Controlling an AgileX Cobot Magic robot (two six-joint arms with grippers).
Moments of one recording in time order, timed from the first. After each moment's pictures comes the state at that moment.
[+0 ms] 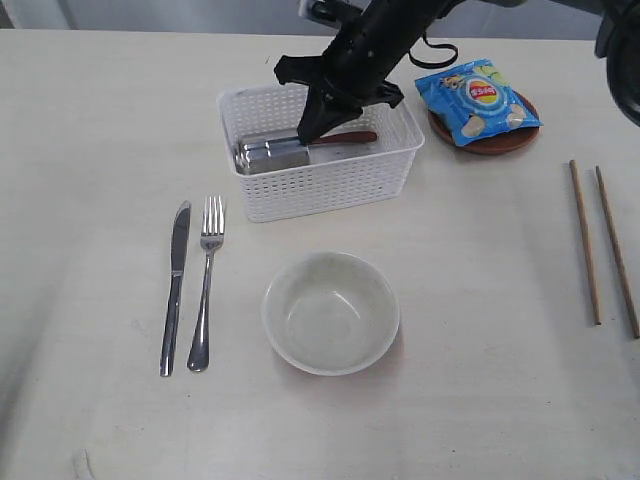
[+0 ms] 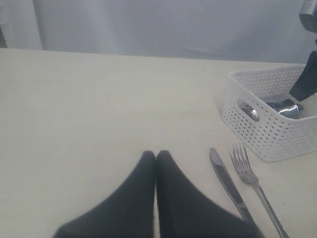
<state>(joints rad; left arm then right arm) -0.15 0.00 0.00 -0.03 0.35 -0.09 0.40 2.32 -1.92 0.61 1.15 -0.31</state>
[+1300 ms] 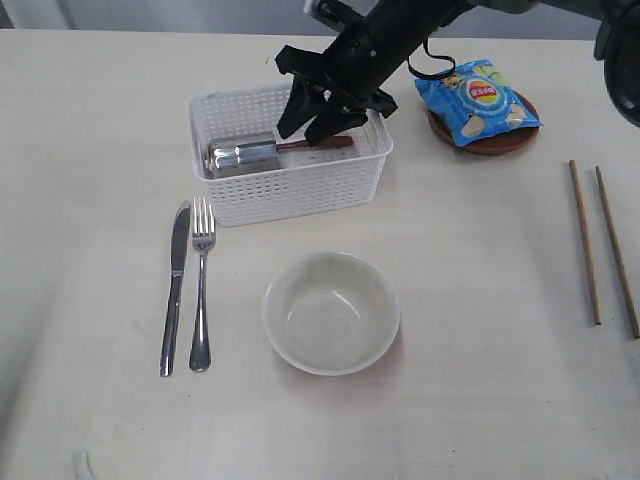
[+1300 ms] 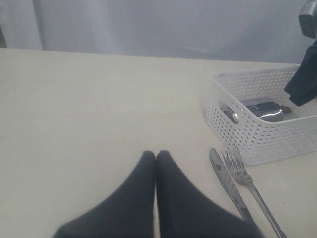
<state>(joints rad) -0.15 0.00 0.00 -0.03 0.35 -0.09 0.38 2.35 -1.92 0.74 1.20 -0.34</state>
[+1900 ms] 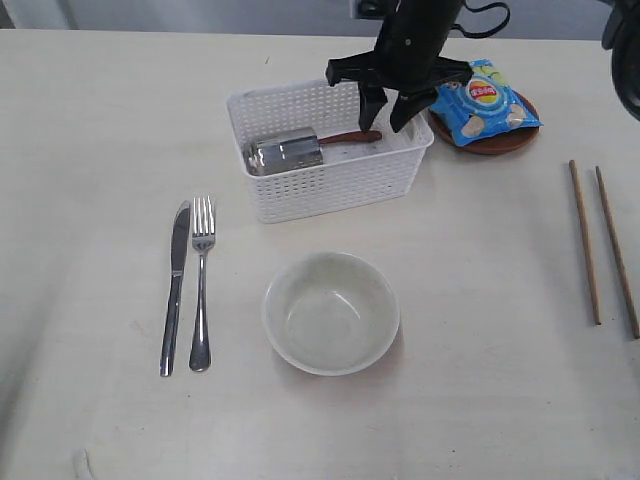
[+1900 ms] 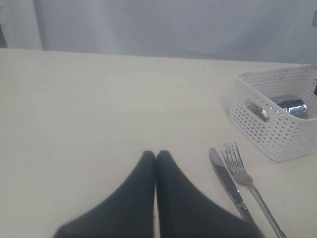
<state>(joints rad) -0.15 0.00 0.00 -0.03 0.35 -0.09 0.37 2.33 -2.00 0.15 1.21 0.05</state>
